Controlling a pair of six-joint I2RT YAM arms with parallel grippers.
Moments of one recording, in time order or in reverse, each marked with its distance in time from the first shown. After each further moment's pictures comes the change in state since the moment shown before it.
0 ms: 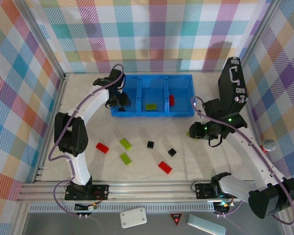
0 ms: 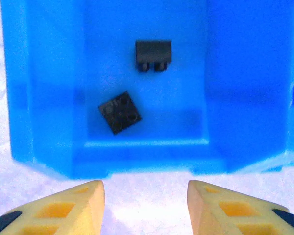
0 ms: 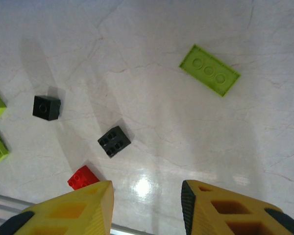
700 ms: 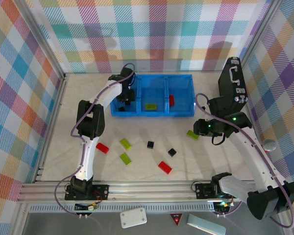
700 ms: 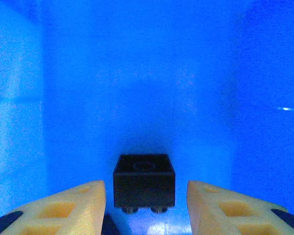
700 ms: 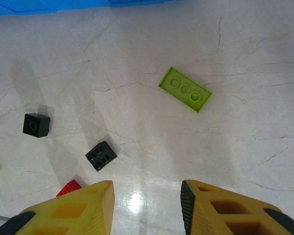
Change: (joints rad) left arm 0.000 0.453 0.417 0.006 -0.079 0.004; right arm -0.077 -0.012 0.046 -0.009 0.046 -0.051
